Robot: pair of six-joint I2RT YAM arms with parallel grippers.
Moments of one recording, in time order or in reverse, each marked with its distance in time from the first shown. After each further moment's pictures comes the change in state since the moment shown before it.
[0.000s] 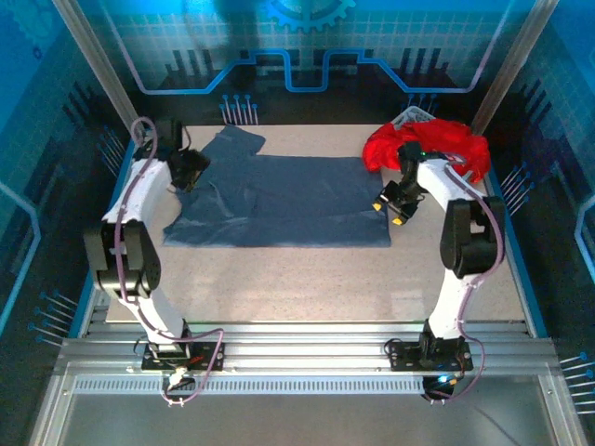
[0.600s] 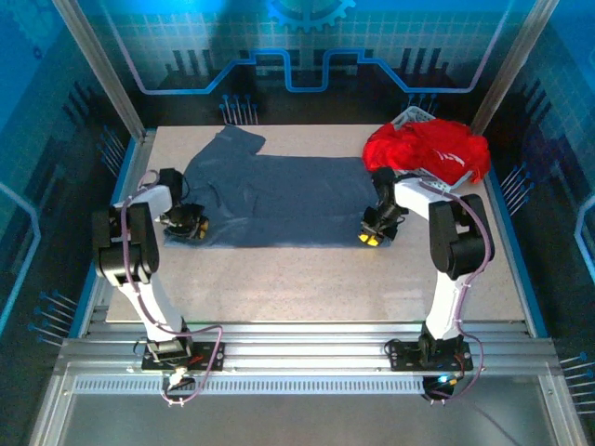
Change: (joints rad) left arm 0.084 0.131 -0.317 0.042 0.136 -0.193; right arm 0.137 0.066 -0.159 0.093 -0.043 -0.006
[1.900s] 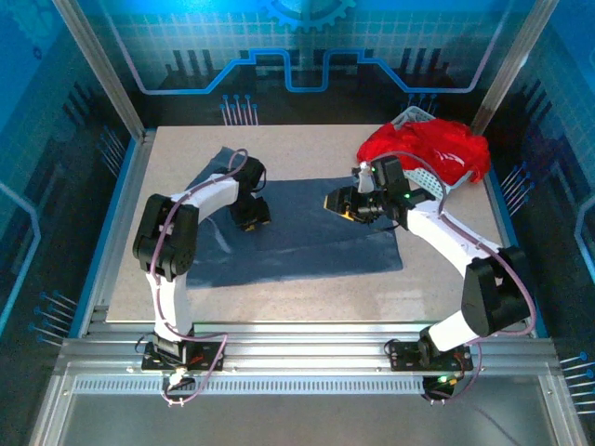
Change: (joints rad) left arm -0.493 0.137 0.279 -0.100 -0.130 0.449; right arm 0.144 -0.452 -0.216 0.518 -0.330 -0.079
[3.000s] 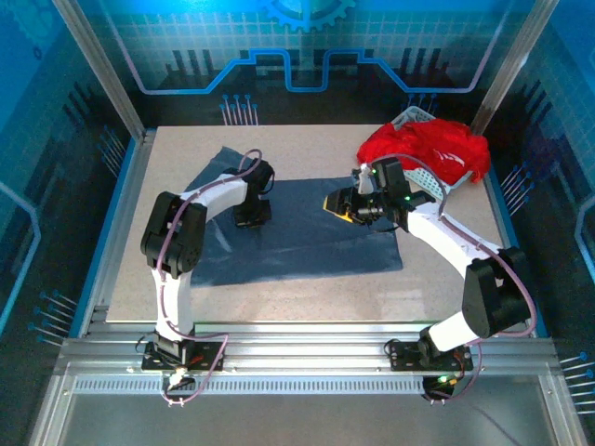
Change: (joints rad) left arm -0.042 0.049 0.034 -0.019 -0.164 0.103; right arm -0.002 -0.002 -0.019 0.032 -0.032 0.035
